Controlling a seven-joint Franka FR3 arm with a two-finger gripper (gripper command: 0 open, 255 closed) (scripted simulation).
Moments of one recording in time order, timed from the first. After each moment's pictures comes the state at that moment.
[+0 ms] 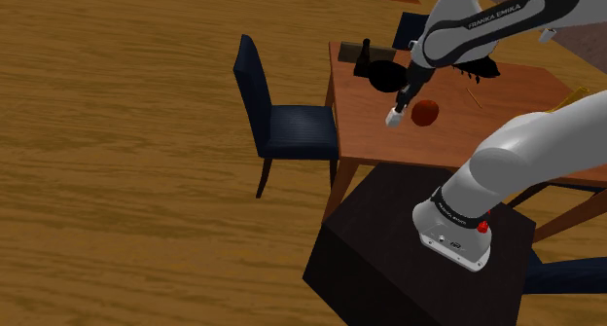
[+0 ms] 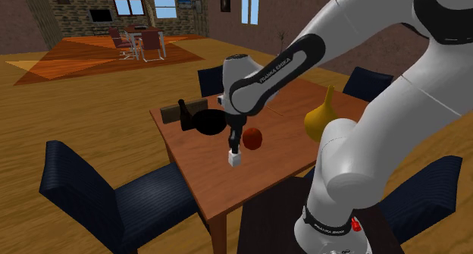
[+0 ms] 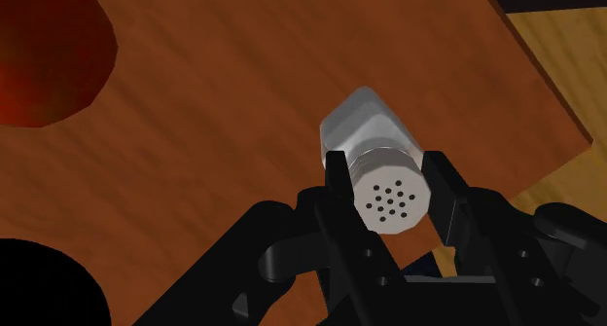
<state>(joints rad) -0.21 -0.48 -0.43 -2.81 -0.28 2.36 -0.32</state>
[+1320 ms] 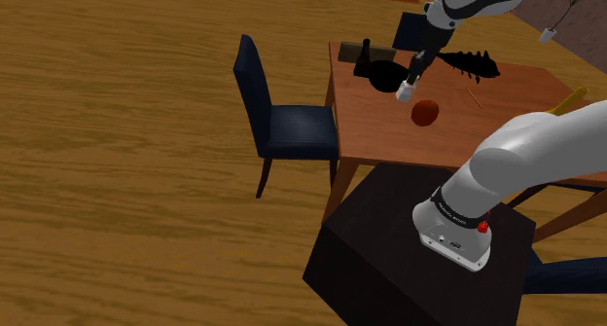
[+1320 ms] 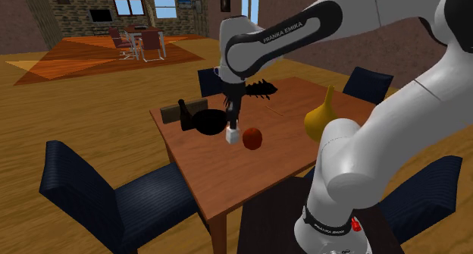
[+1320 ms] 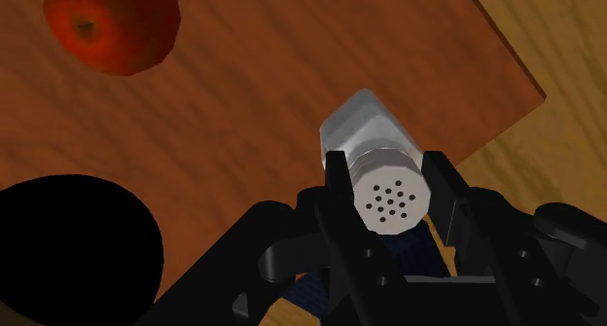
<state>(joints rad) -0.20 -0.60 -0.39 -2.61 -0.25 2.05 -0.35</state>
